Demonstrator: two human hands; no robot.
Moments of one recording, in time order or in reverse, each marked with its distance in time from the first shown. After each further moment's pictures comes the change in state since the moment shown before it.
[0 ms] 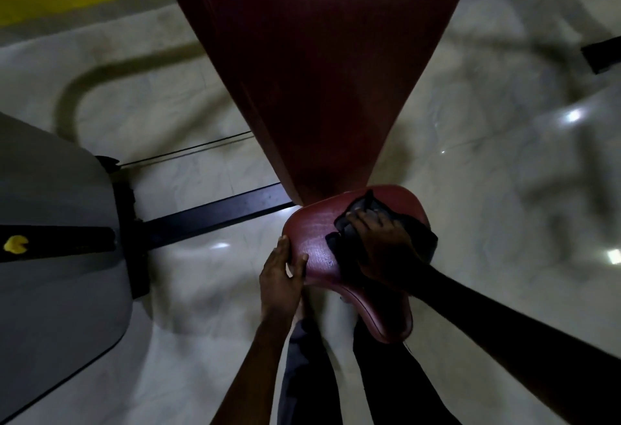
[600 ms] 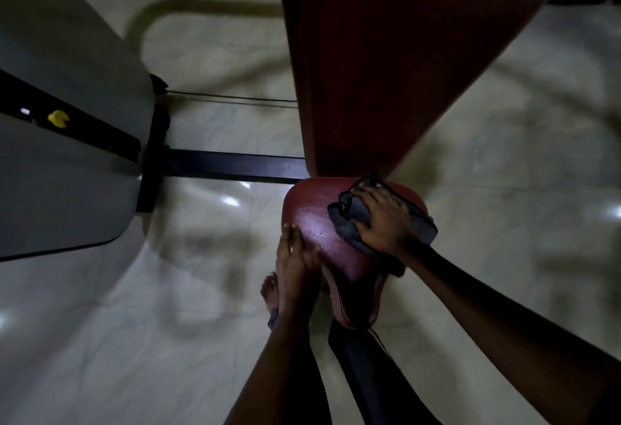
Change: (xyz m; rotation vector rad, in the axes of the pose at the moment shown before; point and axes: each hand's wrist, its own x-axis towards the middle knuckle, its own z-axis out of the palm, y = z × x) left_hand -0.069 0.034 0.073 0.017 0.236 -0.199; right_hand 0.038 0.041 0.013 0.190 -0.103 -0.172
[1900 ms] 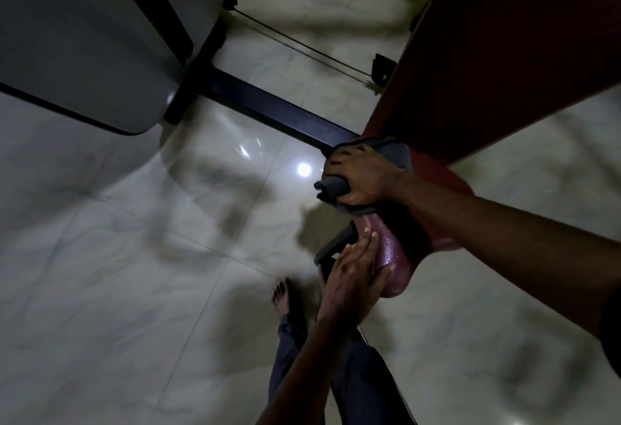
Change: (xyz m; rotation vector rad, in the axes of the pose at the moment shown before) left_hand -0.094 -0.007 0.036 -0.154 0.018 0.237; right_hand 0.057 -0.135 0.010 -0.394 -0.252 -0.877
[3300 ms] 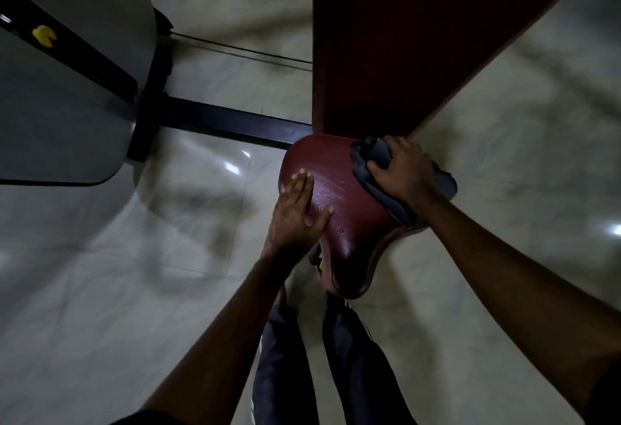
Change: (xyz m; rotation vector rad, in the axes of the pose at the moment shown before) left_hand 0.108 -0.016 -0.031 0.199 -0.080 0.046; right_hand -0.136 0.074 0.044 0.320 0.310 0.948
